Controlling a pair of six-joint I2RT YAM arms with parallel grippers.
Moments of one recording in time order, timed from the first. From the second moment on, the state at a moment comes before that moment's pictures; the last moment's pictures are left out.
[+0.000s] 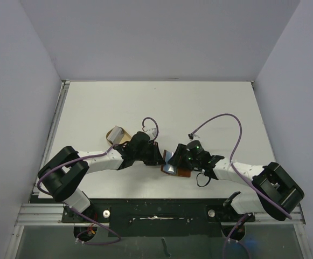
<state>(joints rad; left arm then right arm) -0.82 1.59 0.72 0.17 0.27 -0.80 0.69 1.32 0.46 0.07 -0.03 0.88</state>
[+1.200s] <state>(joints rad) -0.84 1.58 0.73 0.14 0.24 -0.81 0.69 1.16 0.45 -0.16 0.06 0.87</state>
